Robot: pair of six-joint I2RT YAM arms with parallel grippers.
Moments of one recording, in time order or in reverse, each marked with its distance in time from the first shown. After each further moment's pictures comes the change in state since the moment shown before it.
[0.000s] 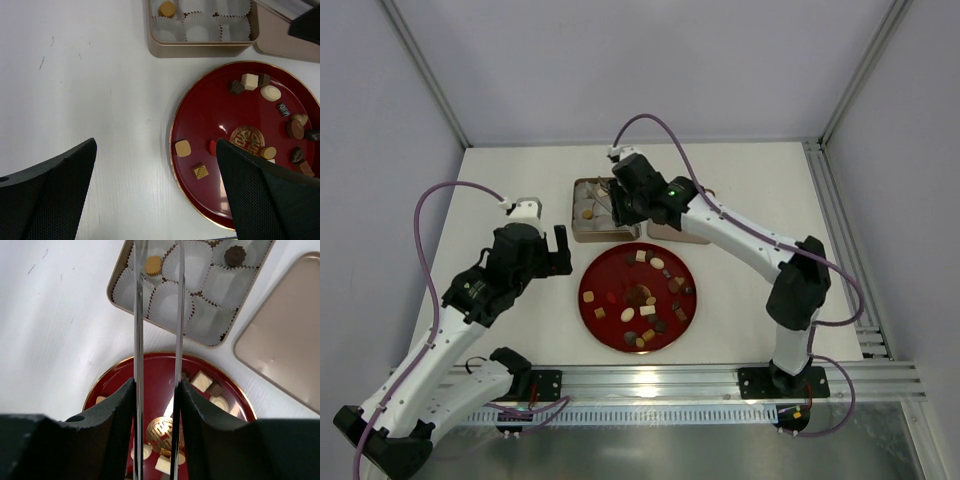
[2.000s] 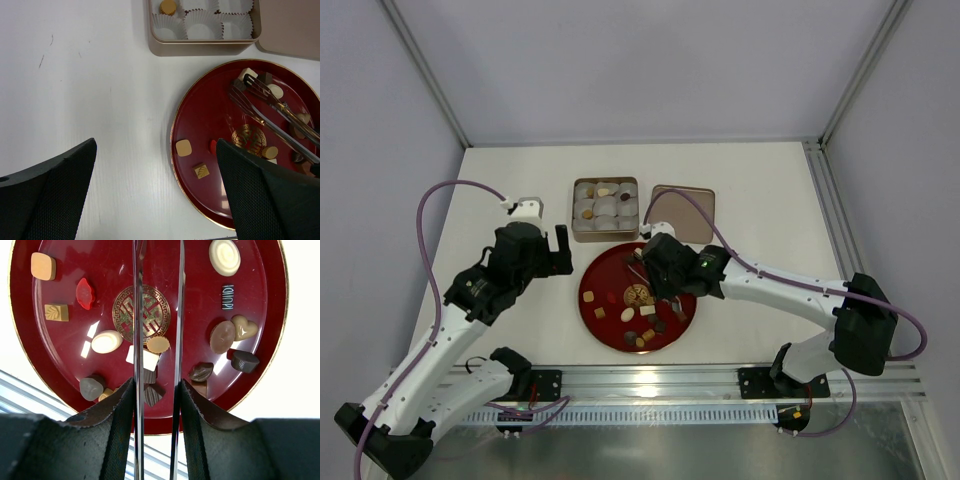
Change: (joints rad) left arm 0.000 0.013 0.000 0.000 0.000 0.000; right arm 0.157 -0.476 -0.748 0.042 0.031 0.135
